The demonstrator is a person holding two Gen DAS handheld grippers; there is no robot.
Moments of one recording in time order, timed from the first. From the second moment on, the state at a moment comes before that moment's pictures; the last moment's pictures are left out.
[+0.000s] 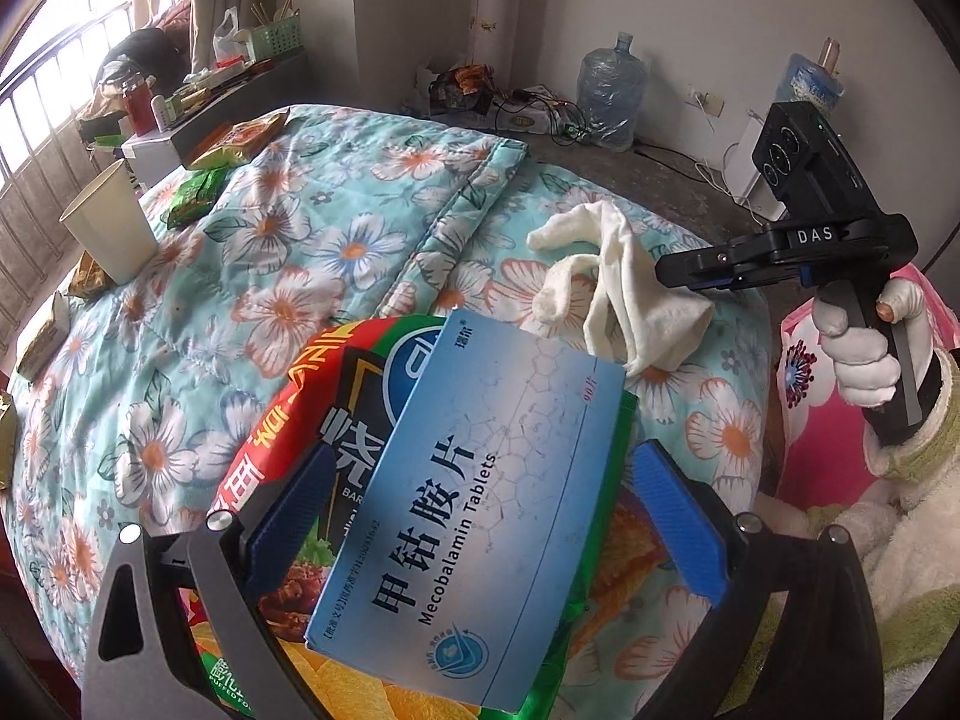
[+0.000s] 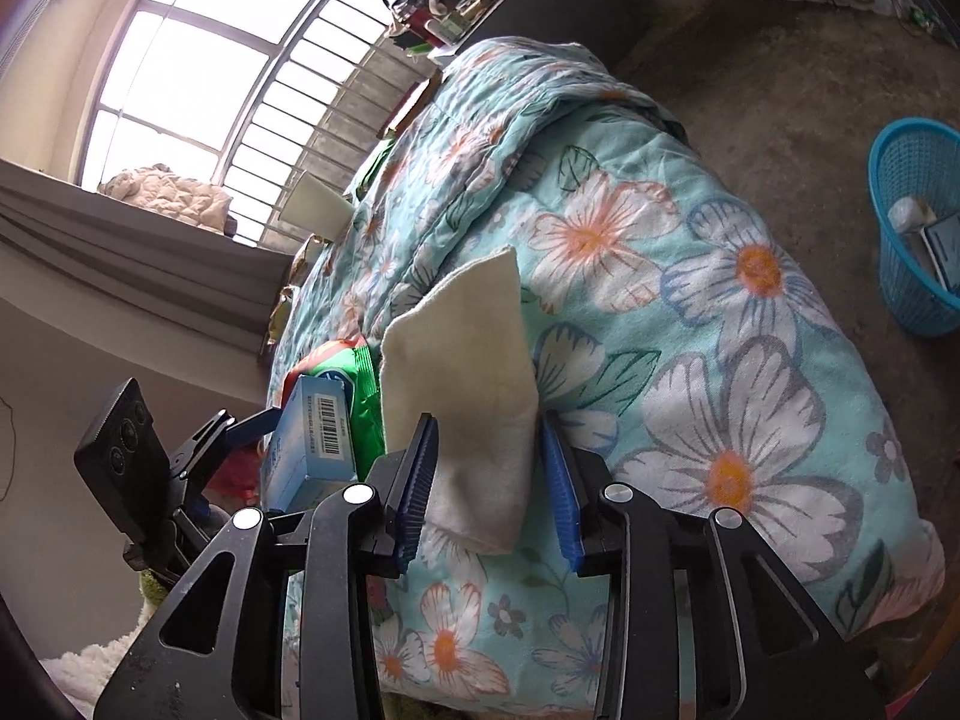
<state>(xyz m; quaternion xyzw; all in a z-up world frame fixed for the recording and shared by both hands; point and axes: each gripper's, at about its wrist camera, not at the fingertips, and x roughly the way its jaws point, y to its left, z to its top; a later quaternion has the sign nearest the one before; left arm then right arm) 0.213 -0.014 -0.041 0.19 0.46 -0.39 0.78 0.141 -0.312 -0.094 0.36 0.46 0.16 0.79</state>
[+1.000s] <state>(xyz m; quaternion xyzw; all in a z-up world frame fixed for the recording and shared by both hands) 0.202 -0.025 -0.031 0.22 0.46 -0.34 0.79 0.137 -0.295 -0.077 0.36 0.43 0.18 0.81</state>
